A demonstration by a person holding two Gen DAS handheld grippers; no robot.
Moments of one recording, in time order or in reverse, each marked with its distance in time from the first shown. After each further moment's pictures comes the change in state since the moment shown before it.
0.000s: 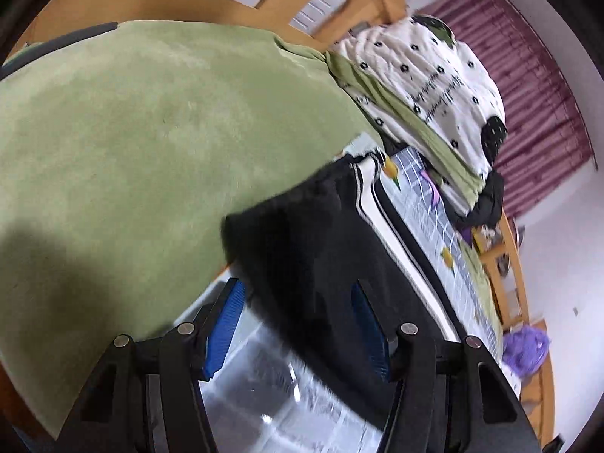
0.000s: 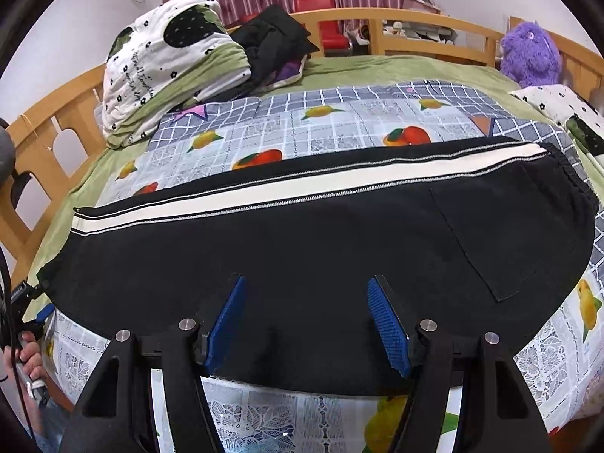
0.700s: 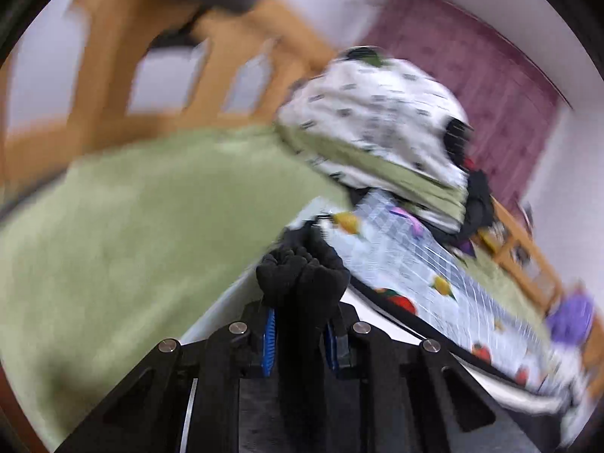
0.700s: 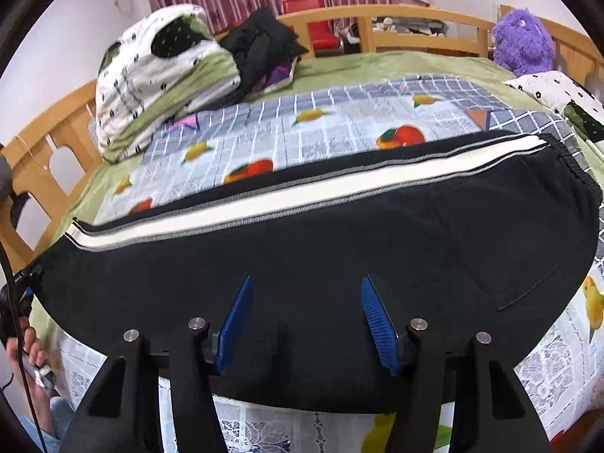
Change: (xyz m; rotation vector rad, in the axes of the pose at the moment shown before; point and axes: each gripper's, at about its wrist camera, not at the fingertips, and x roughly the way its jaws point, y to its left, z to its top) left arm -0.025 -0.110 -0.004 0.361 -0.284 0.048; right arm -0.002 -0.016 0.013 0.055 -0.029 0.017
